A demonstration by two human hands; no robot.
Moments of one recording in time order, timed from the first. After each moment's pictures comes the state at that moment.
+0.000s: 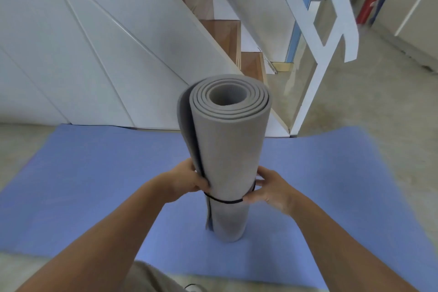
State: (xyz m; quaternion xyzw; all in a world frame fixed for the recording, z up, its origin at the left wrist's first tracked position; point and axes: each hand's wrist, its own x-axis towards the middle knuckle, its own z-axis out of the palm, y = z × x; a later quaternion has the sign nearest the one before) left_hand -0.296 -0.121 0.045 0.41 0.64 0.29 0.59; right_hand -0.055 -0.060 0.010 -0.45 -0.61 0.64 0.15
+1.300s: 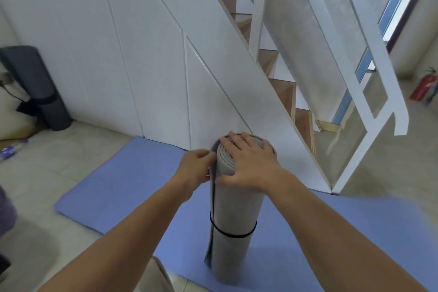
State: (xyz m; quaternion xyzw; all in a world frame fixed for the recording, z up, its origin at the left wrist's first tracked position) left_hand -0.367 -0.249 0.182 0.30 0.70 0.54 0.36; right_hand -0.229 -0.169 0.221 -0.30 -0.95 0.03 -0.01
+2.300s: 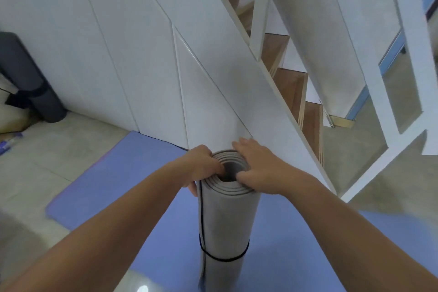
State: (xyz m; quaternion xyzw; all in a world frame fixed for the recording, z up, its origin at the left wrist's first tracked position) left_hand -0.403 -0.117 0.248 0.33 0.80 0.24 0.45; right_hand -0.246 -0.037 0.269 -0.30 -0.91 0.27 -0.07
